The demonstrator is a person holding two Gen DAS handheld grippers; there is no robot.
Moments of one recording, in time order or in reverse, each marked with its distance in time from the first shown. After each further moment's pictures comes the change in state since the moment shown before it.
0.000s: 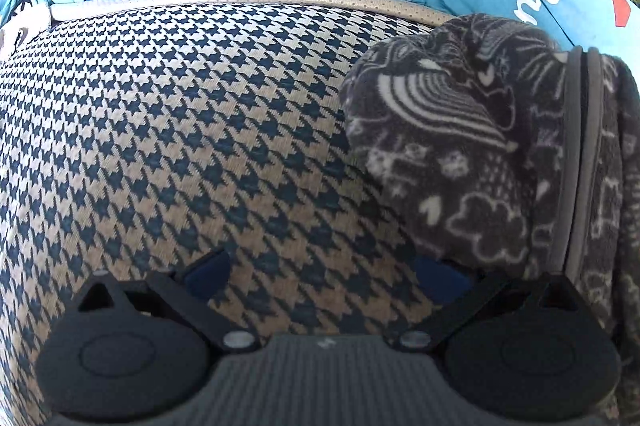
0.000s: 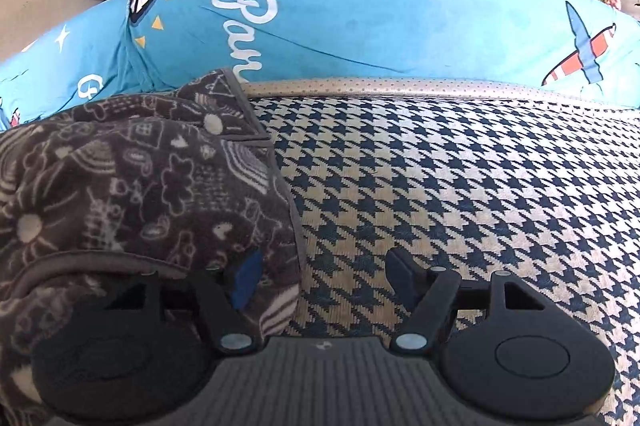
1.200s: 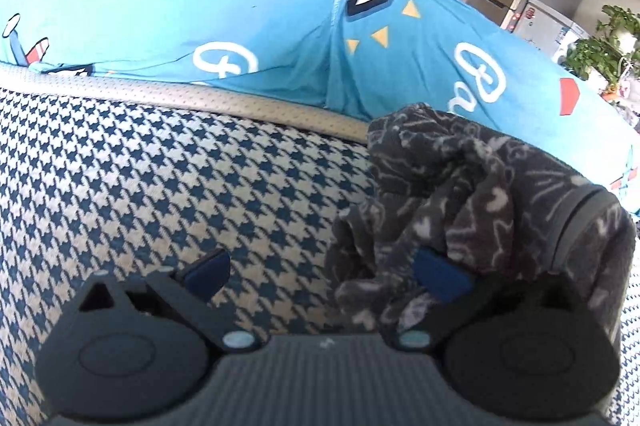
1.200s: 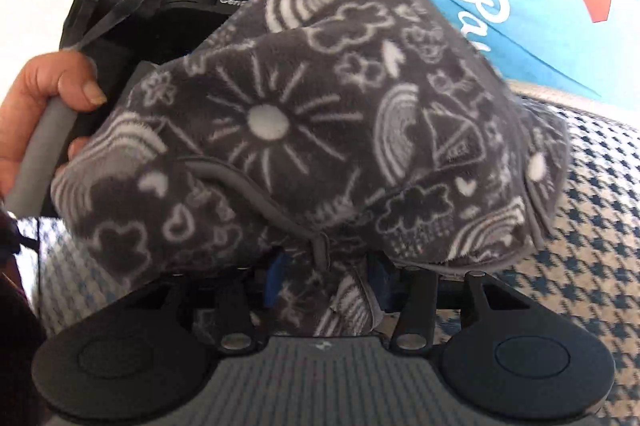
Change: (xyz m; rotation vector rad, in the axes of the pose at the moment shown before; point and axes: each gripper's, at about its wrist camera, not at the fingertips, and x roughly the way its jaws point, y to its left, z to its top) left arm -0.028 -0.043 0.100 -0.006 -0.133 -0.224; right arm -0.044 0.108 -0.034 -0.204 0.006 0.394
